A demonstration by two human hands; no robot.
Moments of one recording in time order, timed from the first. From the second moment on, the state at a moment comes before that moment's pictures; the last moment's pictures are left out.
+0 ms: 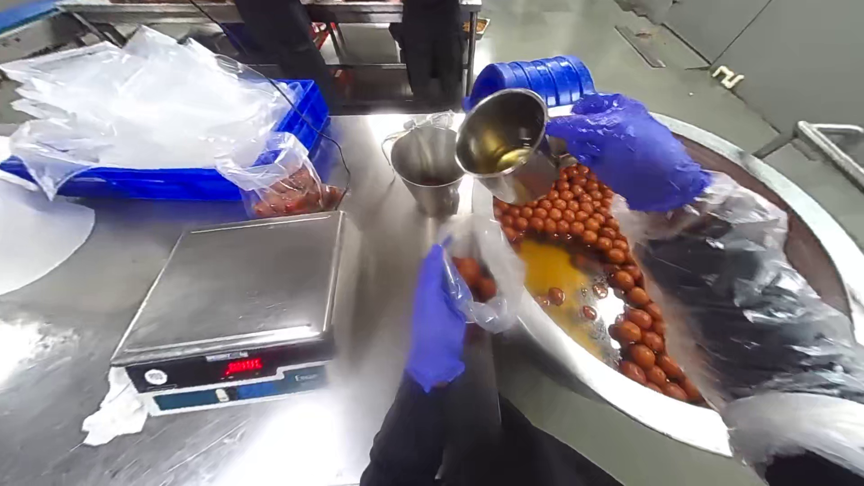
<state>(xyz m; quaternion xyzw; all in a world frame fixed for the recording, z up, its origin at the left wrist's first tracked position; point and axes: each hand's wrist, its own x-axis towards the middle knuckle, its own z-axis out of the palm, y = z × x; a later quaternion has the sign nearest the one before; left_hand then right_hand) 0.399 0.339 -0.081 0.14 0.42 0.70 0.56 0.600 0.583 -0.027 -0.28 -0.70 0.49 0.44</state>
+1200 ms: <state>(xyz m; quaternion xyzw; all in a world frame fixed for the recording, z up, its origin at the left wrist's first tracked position) 0.400 0.341 -0.082 0.10 0.30 0.71 0.63 0.574 0.351 0.046 -0.23 -0.95 -0.09 0.20</state>
